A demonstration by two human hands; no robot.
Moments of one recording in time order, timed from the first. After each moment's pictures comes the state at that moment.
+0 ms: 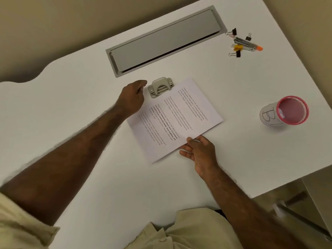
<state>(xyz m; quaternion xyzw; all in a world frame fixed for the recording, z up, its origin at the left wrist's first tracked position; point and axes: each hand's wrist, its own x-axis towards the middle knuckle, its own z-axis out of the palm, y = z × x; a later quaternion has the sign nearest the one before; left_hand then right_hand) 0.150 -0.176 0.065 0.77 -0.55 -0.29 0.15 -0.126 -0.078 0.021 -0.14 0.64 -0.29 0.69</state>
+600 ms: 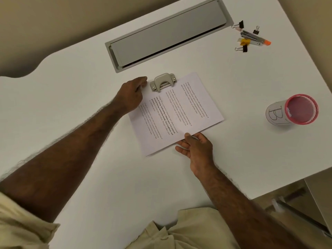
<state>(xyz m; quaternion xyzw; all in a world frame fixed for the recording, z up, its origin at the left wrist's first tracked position) 0.172 -0.177 0.048 0.75 -0.55 -0.34 0.13 -0.099 -0.078 0.025 -0.11 0.65 -0.30 0.68</state>
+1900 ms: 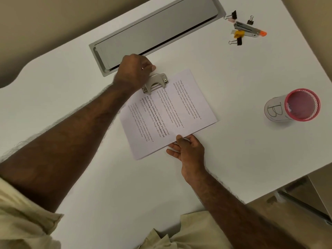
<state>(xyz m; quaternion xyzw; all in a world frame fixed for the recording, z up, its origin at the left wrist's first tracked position) 0.137 -0.264 0.063 0.75 -0.59 -0.25 0.15 -0.081 -0.077 0.014 -0.10 0.66 -0.32 0.67</state>
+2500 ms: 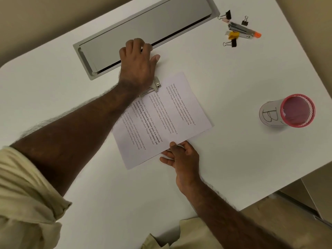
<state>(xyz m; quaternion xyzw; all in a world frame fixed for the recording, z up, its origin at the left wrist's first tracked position) 0.113 -0.295 0.025 0.72 -0.69 -0.05 0.06 -0.080 -0.076 0.010 -0.10 0.66 -0.32 0.68</state>
